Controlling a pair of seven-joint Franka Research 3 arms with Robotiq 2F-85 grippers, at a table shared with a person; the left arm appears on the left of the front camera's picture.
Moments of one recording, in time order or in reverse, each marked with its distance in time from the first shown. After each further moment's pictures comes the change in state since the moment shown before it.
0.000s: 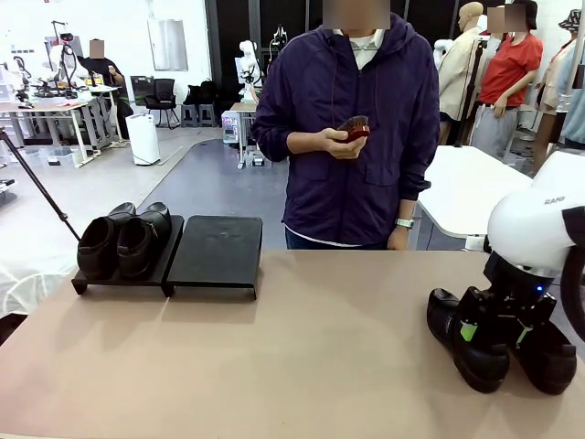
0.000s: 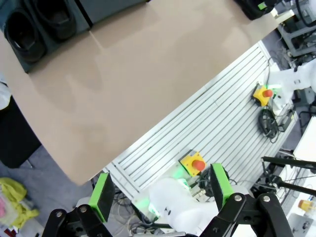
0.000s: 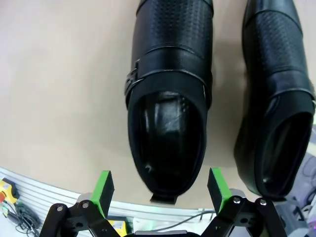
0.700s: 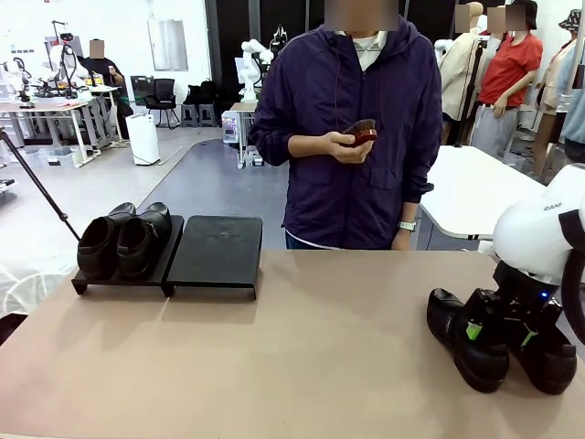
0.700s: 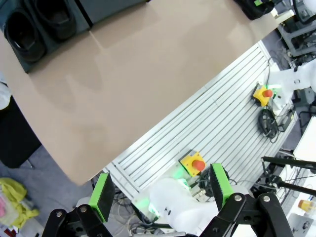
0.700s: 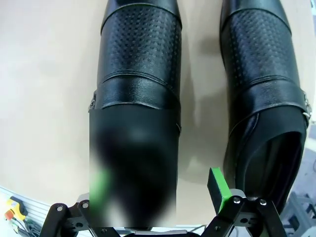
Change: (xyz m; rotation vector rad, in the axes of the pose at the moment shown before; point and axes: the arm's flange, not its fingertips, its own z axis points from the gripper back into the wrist) left arm 0.000 0.000 0.000 0.000 0.000 0.000; right arm 0.011 -0.029 -0.014 0.025 -0.038 -0.094
